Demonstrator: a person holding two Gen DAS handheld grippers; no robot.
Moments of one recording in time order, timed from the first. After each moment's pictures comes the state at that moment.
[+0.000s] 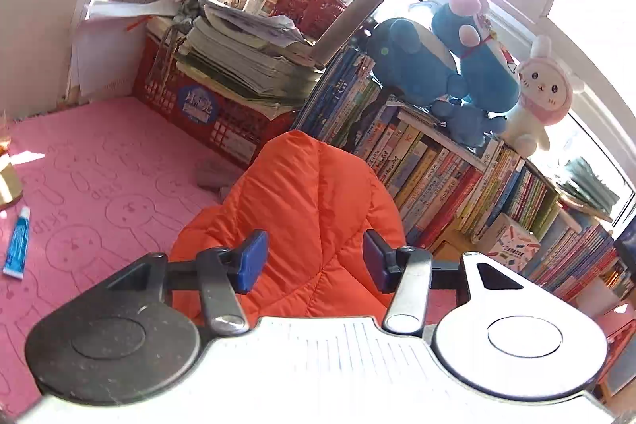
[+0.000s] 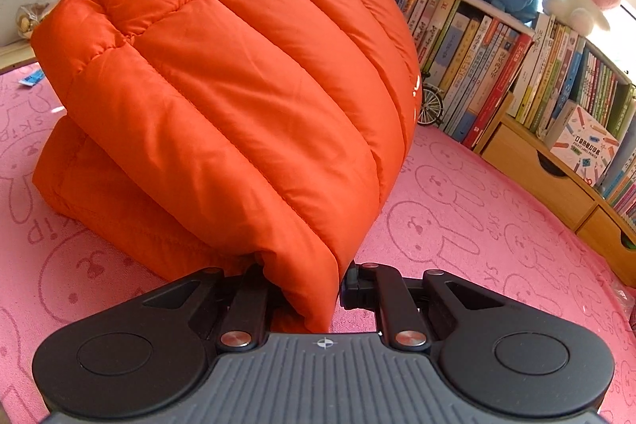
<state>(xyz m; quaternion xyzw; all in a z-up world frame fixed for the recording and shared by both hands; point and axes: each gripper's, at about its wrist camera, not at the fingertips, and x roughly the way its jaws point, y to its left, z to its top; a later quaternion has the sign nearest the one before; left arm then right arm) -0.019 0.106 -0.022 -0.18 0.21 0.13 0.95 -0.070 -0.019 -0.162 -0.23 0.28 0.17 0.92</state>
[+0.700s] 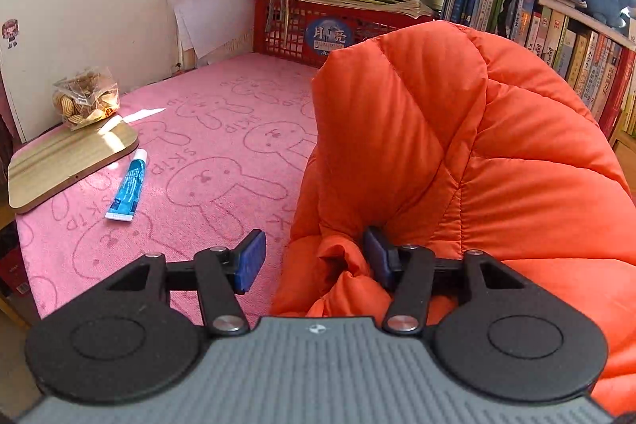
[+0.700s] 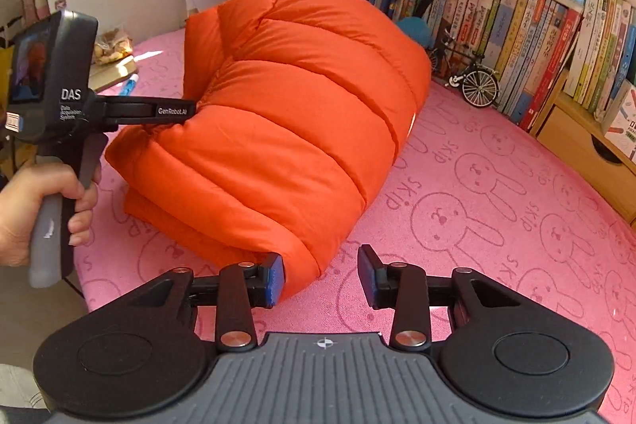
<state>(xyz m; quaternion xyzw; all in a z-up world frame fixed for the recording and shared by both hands) -0.041 0.135 -0.121 -0.15 0.30 0.27 0.90 -0.052 -0.069 -0.072 -0.18 0.38 0.33 0.85</state>
